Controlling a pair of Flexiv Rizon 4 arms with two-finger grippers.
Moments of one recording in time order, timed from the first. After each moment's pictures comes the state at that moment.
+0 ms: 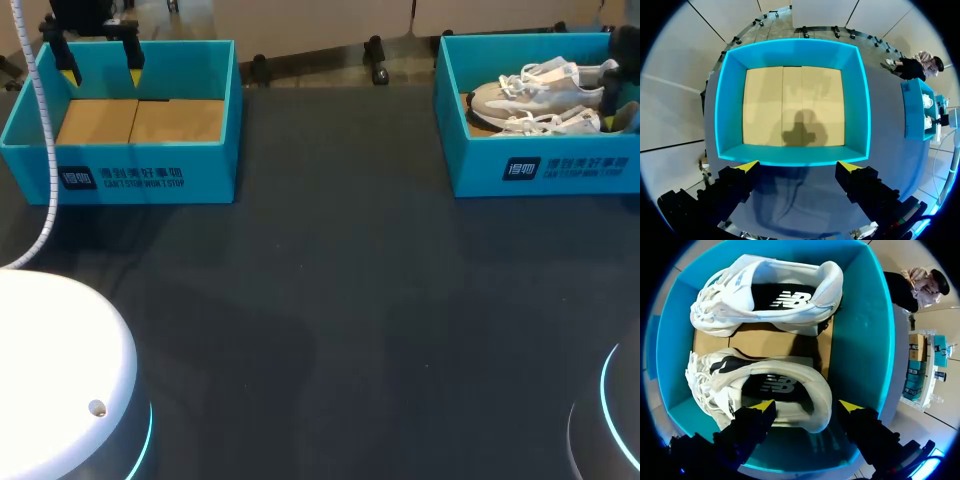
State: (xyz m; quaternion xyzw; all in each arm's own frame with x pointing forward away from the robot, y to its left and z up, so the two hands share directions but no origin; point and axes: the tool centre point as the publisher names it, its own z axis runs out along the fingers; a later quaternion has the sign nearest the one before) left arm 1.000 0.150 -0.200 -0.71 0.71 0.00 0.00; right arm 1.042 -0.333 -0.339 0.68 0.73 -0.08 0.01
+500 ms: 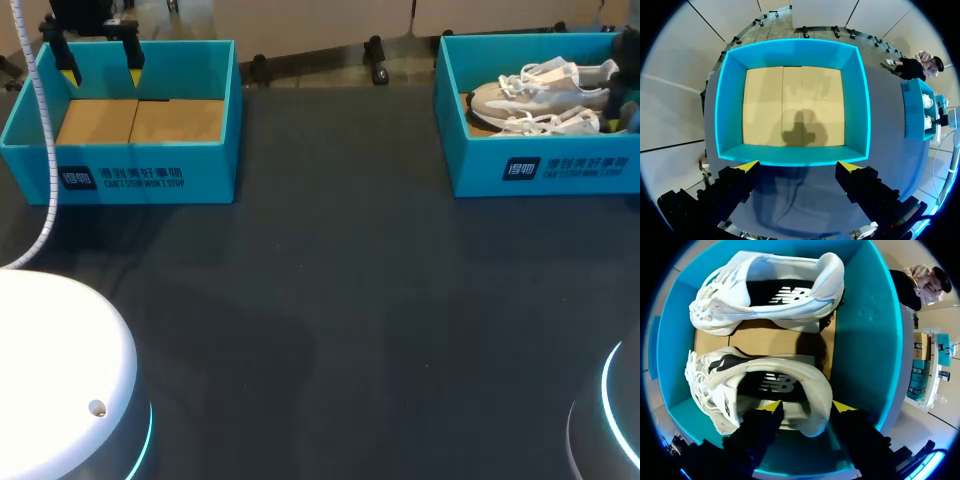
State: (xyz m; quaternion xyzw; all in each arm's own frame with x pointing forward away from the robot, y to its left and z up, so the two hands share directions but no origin) left arm 1.000 0.150 -0.200 -0.71 0.71 0.00 0.00; right arm 1.039 -0.333 -0.347 0.68 0.73 -0.07 -0.01
